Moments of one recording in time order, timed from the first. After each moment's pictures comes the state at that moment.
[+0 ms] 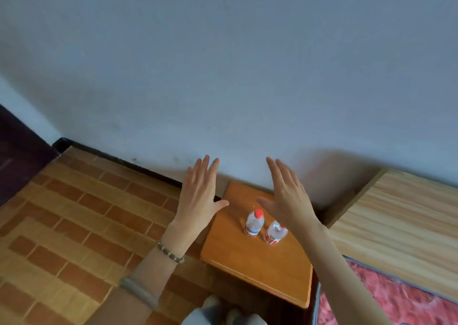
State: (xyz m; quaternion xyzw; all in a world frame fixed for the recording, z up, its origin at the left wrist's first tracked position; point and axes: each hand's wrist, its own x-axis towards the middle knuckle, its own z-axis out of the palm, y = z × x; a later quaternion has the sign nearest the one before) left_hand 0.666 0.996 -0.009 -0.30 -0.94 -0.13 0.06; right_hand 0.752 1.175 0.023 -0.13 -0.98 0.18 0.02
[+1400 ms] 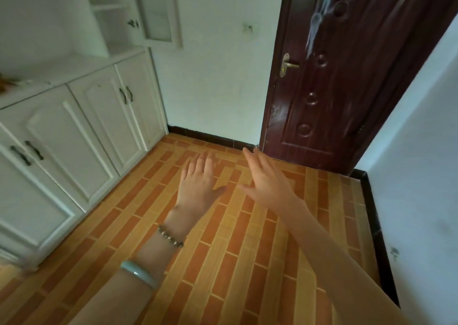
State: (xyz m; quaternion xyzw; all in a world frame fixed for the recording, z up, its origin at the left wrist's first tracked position) left_hand 0.947 0.500 0.058 0.47 -0.86 0.01 0.20; right_hand 0.788 0.563 0.084 0.68 -0.72 0.16 -0.03
